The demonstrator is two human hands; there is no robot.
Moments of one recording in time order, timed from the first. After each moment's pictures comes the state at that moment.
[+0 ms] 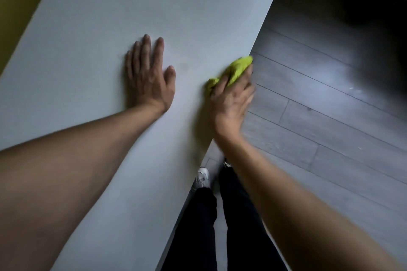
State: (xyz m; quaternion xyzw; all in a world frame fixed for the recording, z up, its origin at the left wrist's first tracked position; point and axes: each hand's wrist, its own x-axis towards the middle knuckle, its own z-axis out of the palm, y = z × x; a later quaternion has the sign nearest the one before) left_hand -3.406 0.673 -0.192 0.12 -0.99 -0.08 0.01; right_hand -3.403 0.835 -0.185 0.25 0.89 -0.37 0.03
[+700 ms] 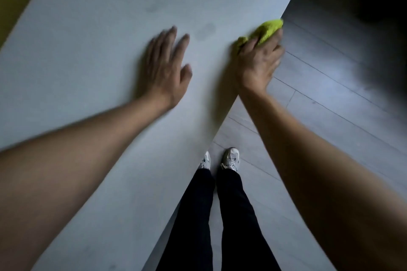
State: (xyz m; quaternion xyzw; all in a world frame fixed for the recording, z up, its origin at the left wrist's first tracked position) left_hand -3.320 0.660 -0.173 0.03 -0.99 -0.14 -0.03; right_hand -3.411 0.834 -0.182 0.25 0.90 -0.35 0.04
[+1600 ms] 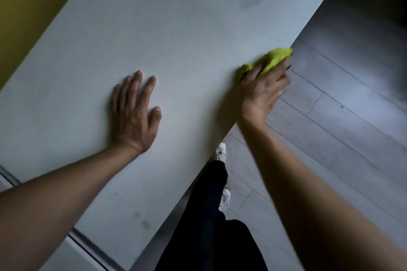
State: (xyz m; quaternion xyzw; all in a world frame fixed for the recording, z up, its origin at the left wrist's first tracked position) left_hand -3.094 0.589 -0.188 0.14 -0.99 -0.09 0.03; right_hand -3.259 0.800 -0.186 0.23 0.90 -0.37 0.04
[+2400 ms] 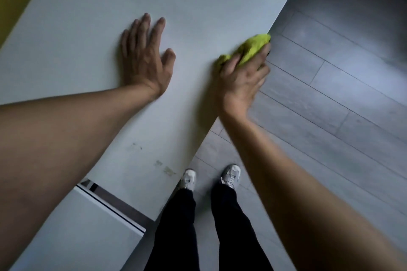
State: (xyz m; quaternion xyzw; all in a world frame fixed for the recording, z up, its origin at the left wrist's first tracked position) left_hand -3.097 0.592 -0.193 0.15 -0.98 -0.09 0.03; right_hand -3.122 0.771 -0.185 0.23 0.88 -0.41 0.02
